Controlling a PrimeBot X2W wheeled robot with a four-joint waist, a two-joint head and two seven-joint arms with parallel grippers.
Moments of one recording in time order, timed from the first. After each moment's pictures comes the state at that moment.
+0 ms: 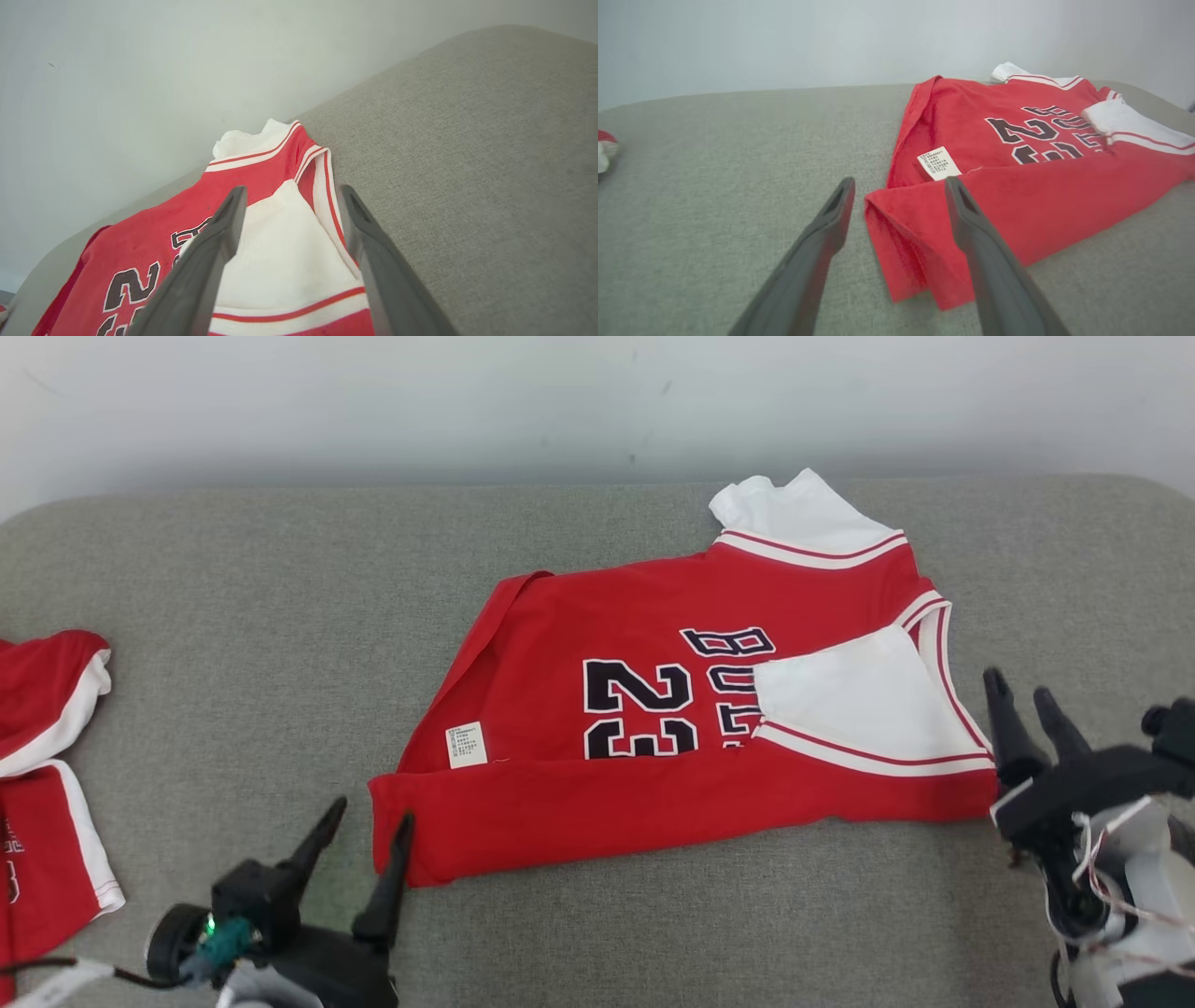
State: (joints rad) left arm -0.32 0.36 -0.48 0.41 -0.54 -0.05 -0.26; right arm -0.42 -0.26 -0.03 0.51 0.69 0.13 0.06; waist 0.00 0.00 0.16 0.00
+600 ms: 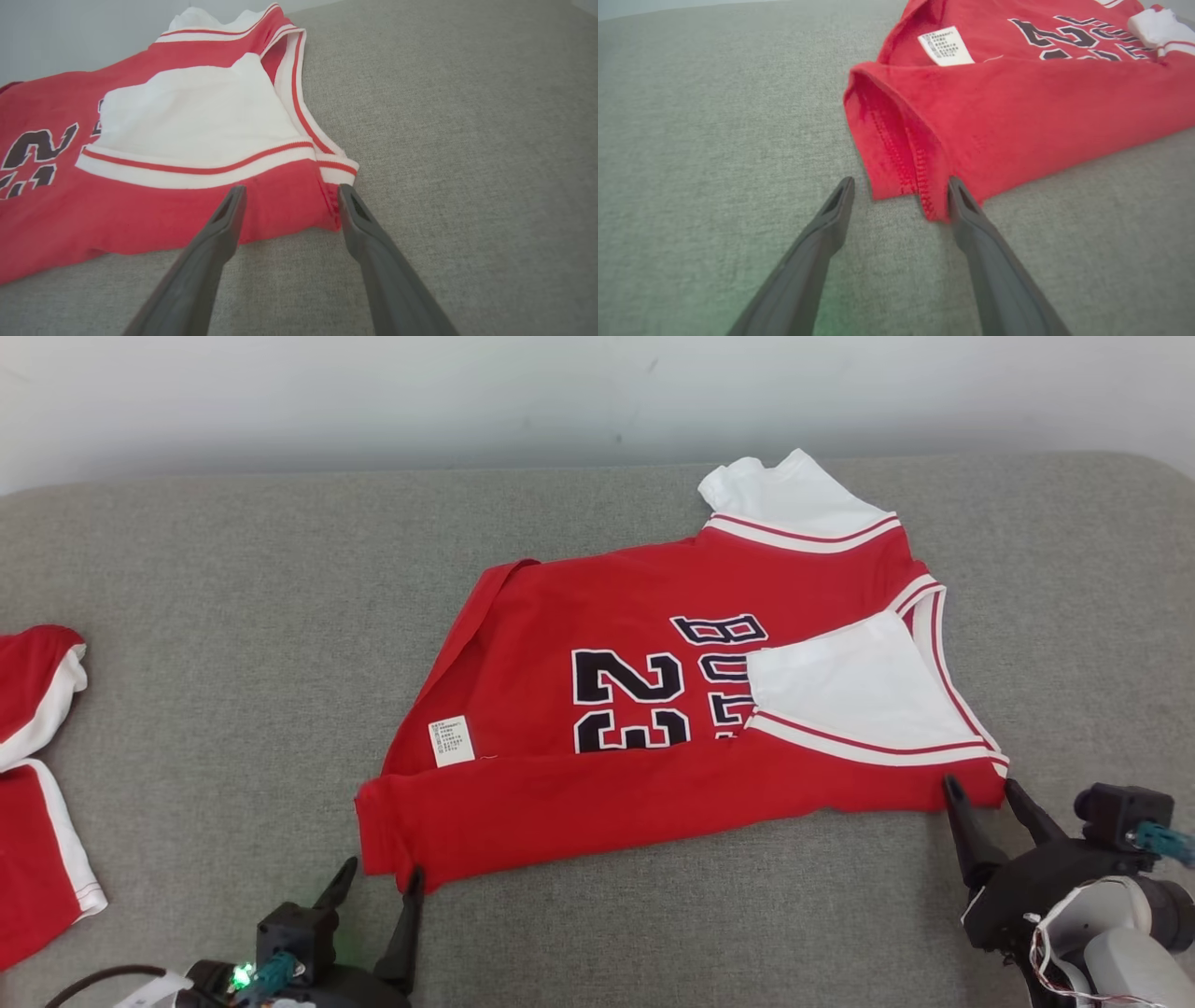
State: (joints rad) left arm -0.27 0.28 -0.46 0.54 -0.47 0.00 -0.26; right arm -0.29 -0.31 0.10 0.53 0.55 0.13 -0.01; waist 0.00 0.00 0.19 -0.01
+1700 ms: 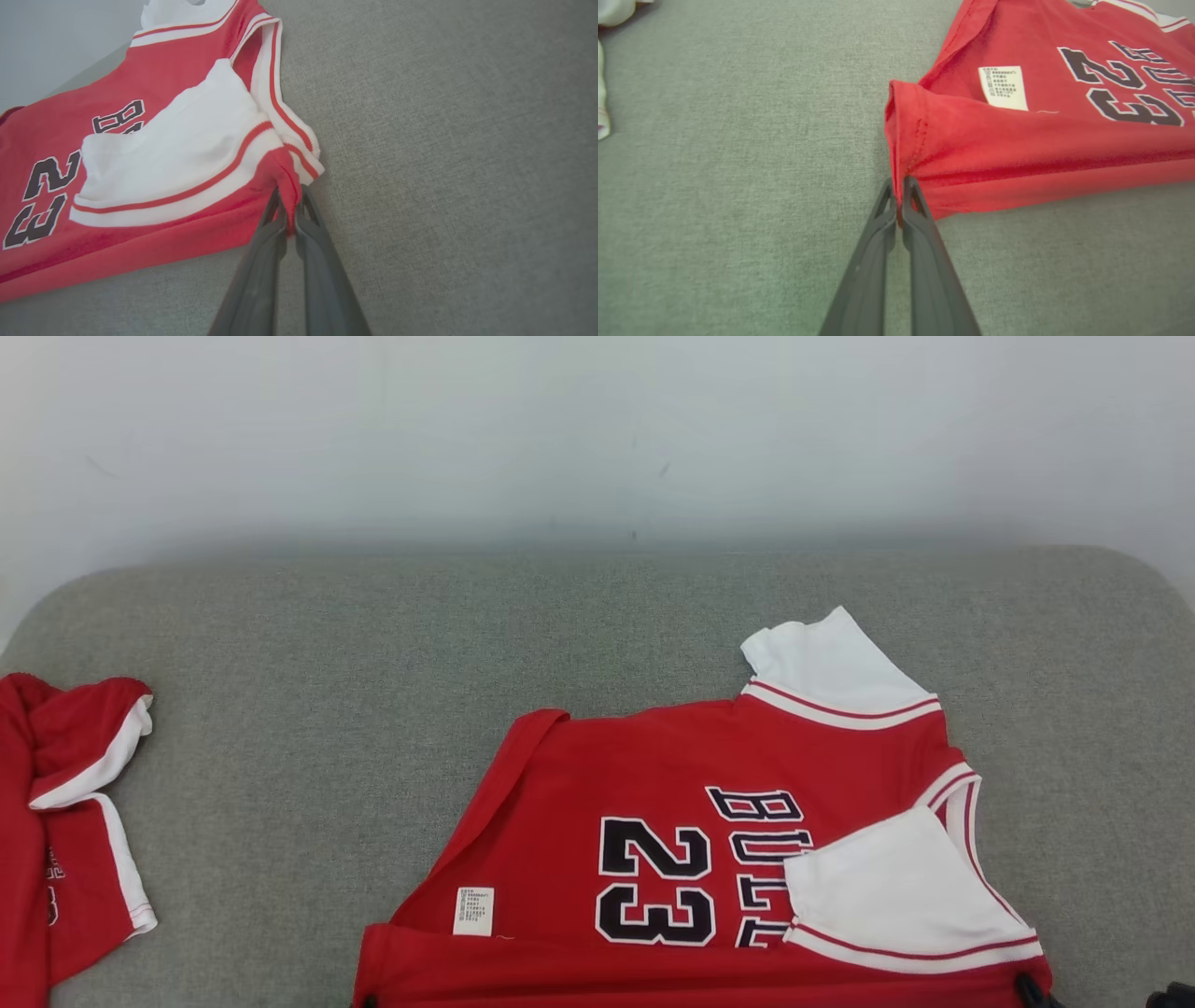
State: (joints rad) left arm -0.02 0.32 -0.41 0.38 -0.49 0.03 -0.16; right arm 0.11 -0.28 -0.05 0.30 0.63 0.13 0.09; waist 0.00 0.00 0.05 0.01
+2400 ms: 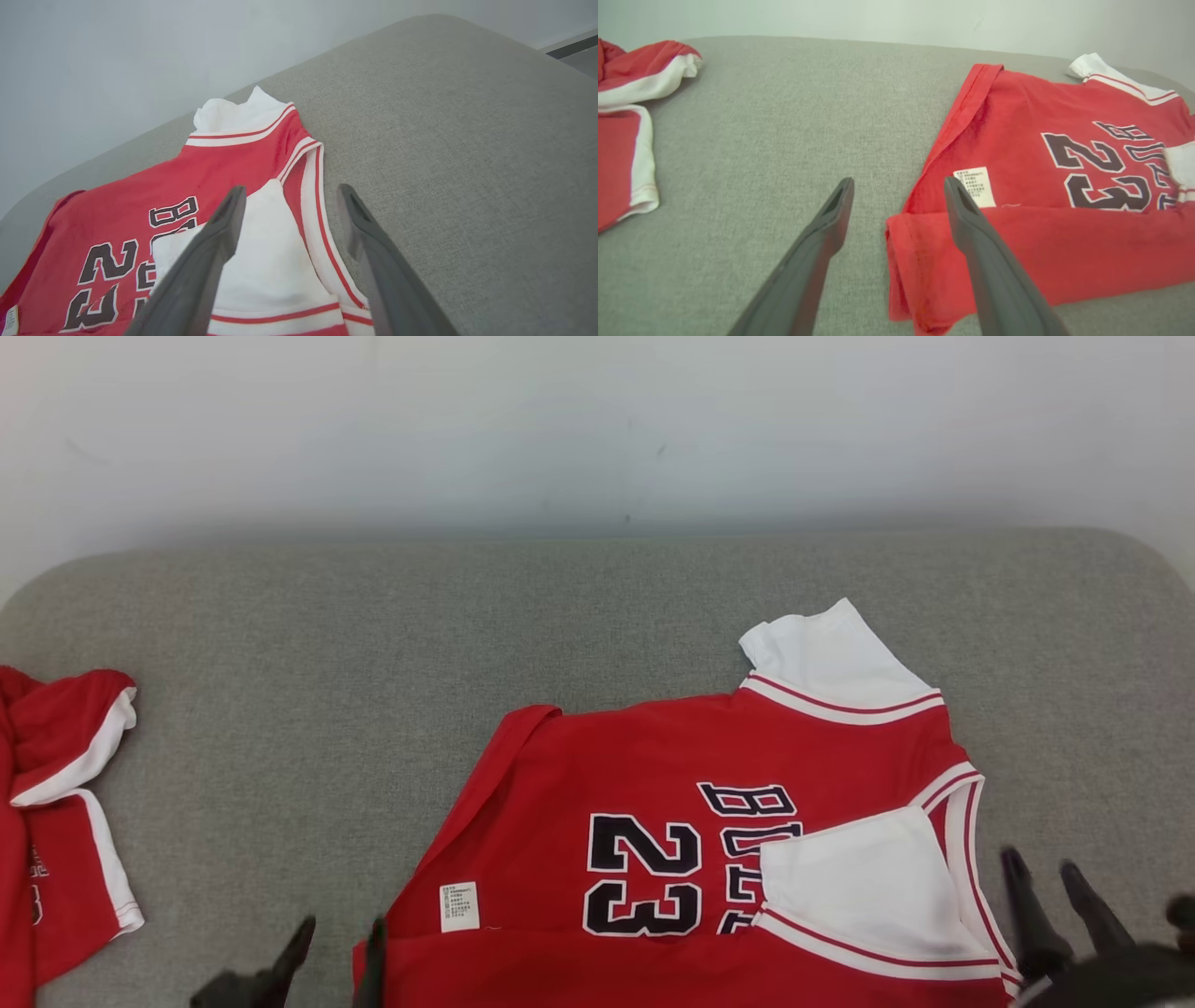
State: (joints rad) left arm 0.01 0.37 -0.37 0.13 -0.52 0.11 -0.11; right arm 0.09 -0.11 -0.20 -0.01 0.49 0.13 0.21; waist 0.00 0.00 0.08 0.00
